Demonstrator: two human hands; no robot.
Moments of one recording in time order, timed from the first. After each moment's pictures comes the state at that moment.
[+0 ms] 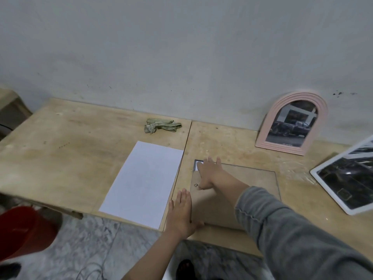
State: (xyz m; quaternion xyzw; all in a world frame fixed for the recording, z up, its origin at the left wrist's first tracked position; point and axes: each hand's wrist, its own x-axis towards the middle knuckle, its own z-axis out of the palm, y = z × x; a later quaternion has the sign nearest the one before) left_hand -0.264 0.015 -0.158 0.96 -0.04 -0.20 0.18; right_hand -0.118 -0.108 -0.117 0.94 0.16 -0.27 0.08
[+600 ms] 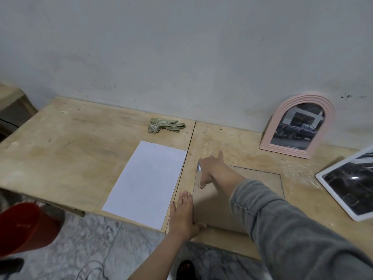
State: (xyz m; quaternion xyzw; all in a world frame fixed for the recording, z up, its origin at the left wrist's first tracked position) left_hand -0.266 0.010 -0.155 0.96 0.00 -0.20 0.20; right_hand -0.099 -0.092 -0.094 0.93 0.15 -0.31 0.11
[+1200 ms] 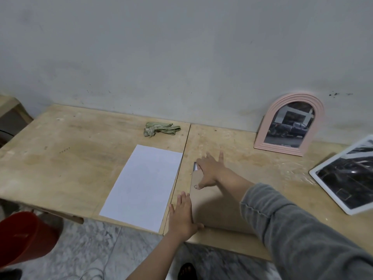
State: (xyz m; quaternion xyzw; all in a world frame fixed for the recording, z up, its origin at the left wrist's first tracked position) left_hand -0.262 0.005 -0.151 0.94 0.01 -0.22 0.25; right_hand -0.115 -0.122 -0.093 0.95 0.18 -0.24 -0.02
